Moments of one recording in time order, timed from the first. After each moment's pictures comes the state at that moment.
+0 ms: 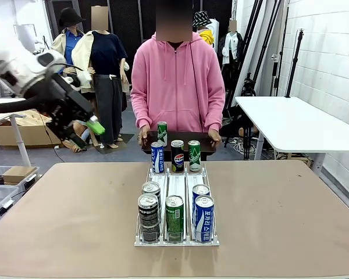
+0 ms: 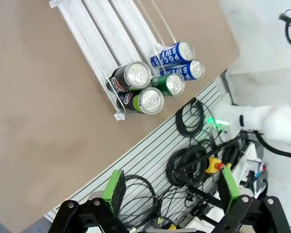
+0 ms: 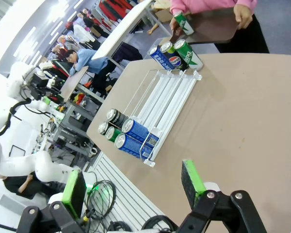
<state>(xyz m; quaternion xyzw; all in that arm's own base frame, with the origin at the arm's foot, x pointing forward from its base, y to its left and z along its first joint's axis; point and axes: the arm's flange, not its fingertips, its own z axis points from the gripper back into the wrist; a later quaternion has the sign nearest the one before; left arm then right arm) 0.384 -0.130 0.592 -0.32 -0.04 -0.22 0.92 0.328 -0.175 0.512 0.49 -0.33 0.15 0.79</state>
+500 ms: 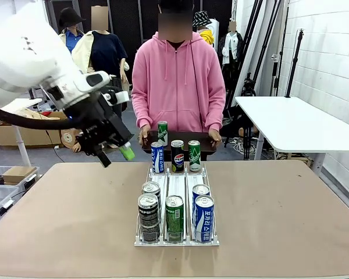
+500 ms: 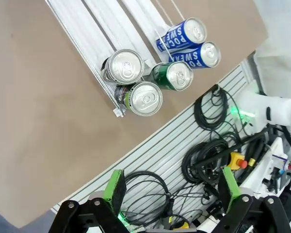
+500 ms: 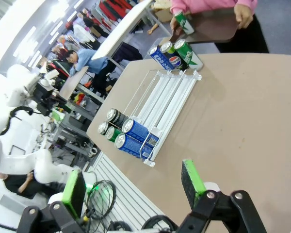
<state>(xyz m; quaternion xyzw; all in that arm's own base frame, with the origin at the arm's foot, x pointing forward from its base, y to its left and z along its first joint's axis) 0.361 -0.217 0.558 -0.23 -0.02 -0.25 0.94 0.328 -0.175 0.512 0.49 -0.33 0.15 0.79</state>
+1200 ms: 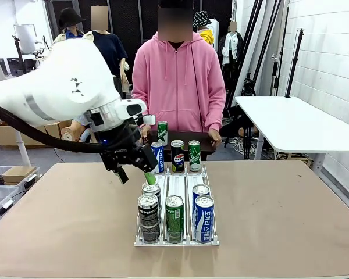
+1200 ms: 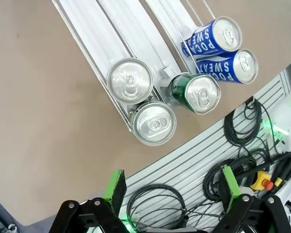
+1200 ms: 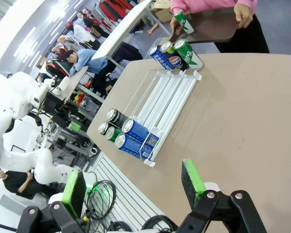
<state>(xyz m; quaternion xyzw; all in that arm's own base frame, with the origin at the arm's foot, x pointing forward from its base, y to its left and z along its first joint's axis) 0.359 -0.283 0.509 -0.14 -0.04 -0.24 0.96 0.328 -0.175 0.512 0.49 -0.33 0.15 0.79</state>
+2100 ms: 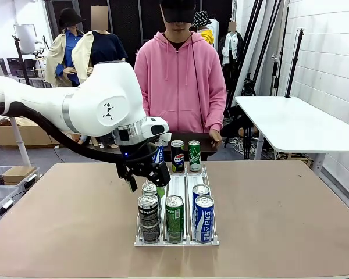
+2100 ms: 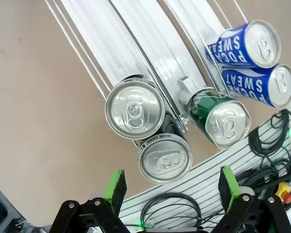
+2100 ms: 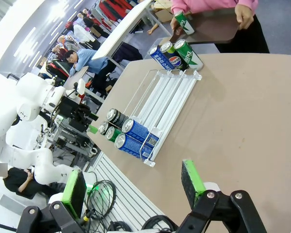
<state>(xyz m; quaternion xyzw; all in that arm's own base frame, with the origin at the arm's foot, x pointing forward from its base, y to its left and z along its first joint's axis) 0.378 -0.320 0.464 -0.06 -0.03 -0.24 0.97 0.328 -0.175 0.512 0.49 -0.33 0.15 0.79</state>
